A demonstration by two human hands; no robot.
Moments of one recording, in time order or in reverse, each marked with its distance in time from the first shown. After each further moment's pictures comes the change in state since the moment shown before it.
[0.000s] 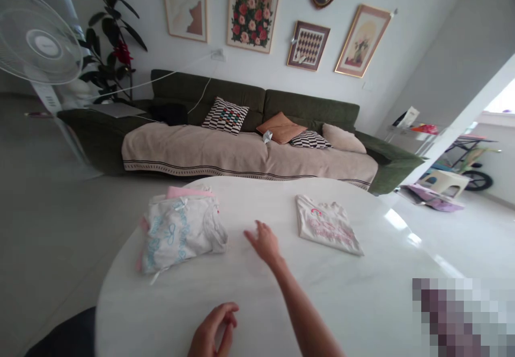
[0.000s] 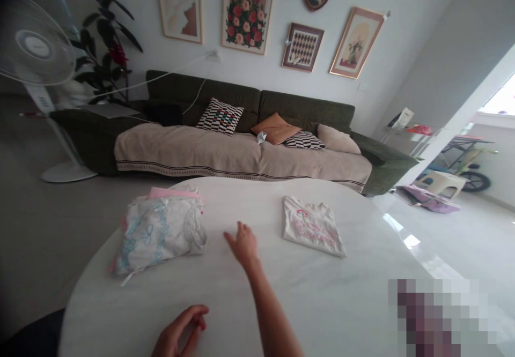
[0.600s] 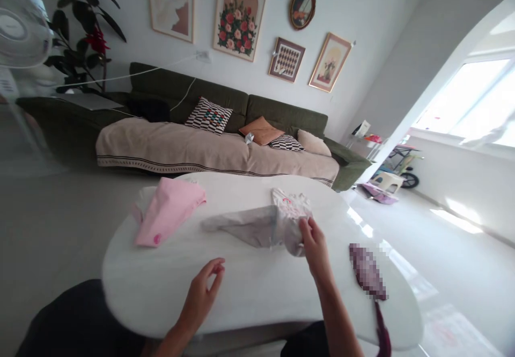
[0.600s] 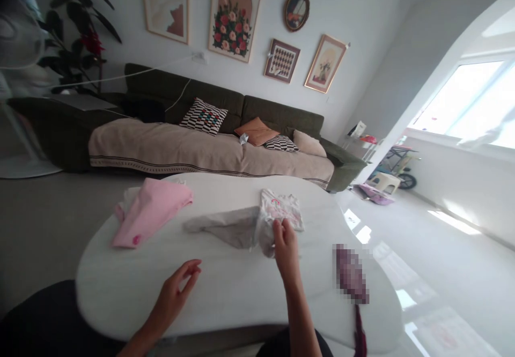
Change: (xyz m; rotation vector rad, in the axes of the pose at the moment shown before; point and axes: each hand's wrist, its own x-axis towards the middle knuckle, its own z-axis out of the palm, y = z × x) left_hand -0.003 0.060 -0.012 -0.093 -0.038 -0.051; right_hand -0.153 0.047 -0.145 0.682 0.517 0.016
